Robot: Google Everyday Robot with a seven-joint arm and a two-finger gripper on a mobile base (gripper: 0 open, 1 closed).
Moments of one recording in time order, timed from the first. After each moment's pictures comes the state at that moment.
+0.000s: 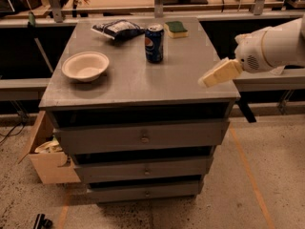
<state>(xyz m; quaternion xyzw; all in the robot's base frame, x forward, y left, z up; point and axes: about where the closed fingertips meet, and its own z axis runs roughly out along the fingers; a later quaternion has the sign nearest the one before) 0.615 -0.187 0.929 -0.41 0.80 0.06 0.44</state>
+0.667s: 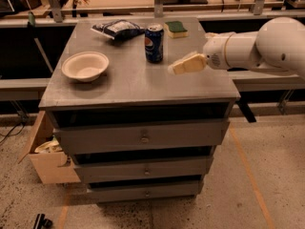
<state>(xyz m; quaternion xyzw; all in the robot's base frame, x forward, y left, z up) 0.688 -0.117 0.914 -0.37 0.75 0.15 0.53</state>
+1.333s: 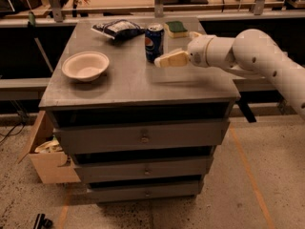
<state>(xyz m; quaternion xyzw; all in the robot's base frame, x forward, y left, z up) 0.752 -0.079 0.897 -0.35 0.71 0.20 0.57</state>
